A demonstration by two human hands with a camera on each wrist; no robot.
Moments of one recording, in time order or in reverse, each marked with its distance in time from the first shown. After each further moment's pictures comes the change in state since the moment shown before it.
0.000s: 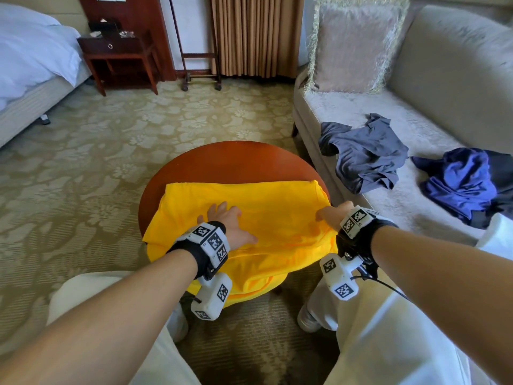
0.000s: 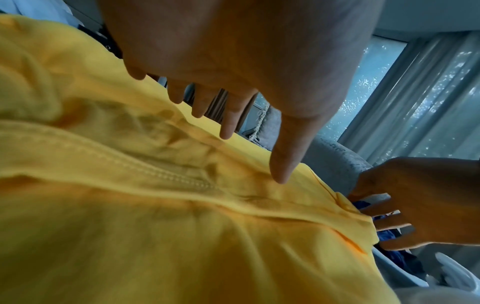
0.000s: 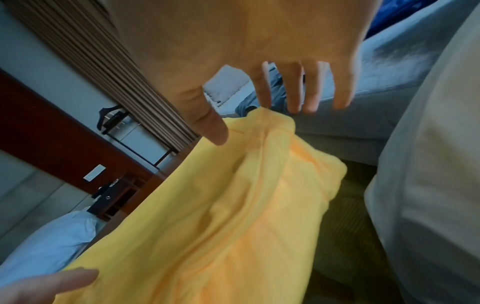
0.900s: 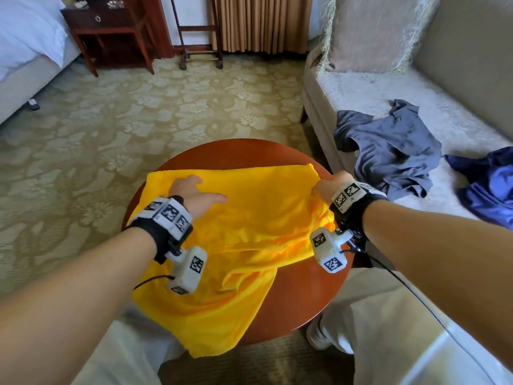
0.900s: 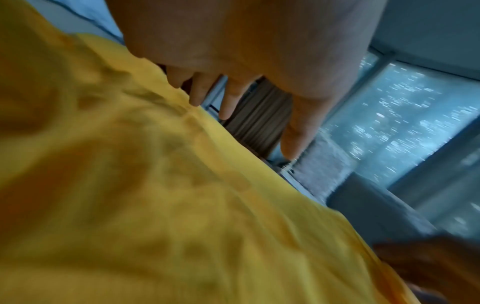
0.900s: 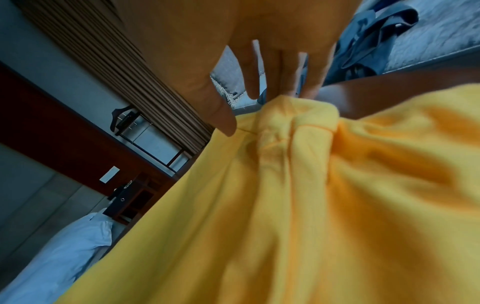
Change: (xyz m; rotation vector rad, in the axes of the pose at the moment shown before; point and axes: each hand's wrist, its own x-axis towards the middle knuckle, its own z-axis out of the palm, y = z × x) left_hand 0.115 -0.052 -0.076 -0.456 0.140 -0.221; right_hand 0.093 -0.101 -0.009 0.112 0.052 -0.019
